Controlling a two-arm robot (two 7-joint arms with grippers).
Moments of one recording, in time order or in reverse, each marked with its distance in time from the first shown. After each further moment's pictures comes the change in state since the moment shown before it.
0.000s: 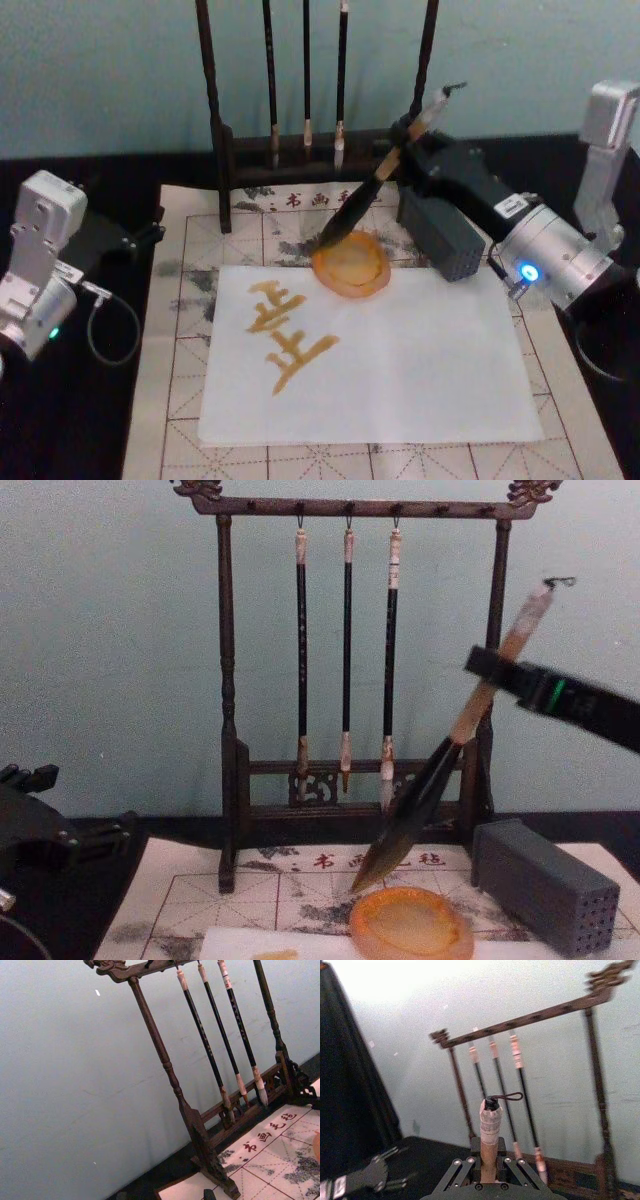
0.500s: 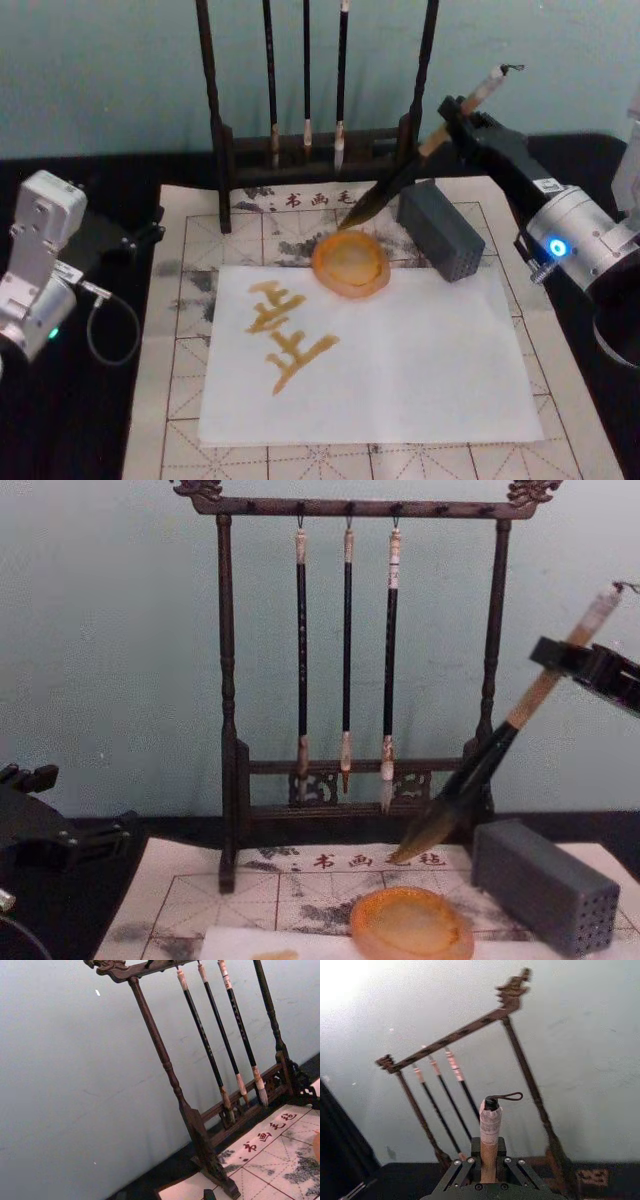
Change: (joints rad) left arm 0.000 0.000 0.000 0.000 0.000 0.000 0.000; right arm 0.006 -0.017 0.069 0.016 0.118 0.067 -0.118
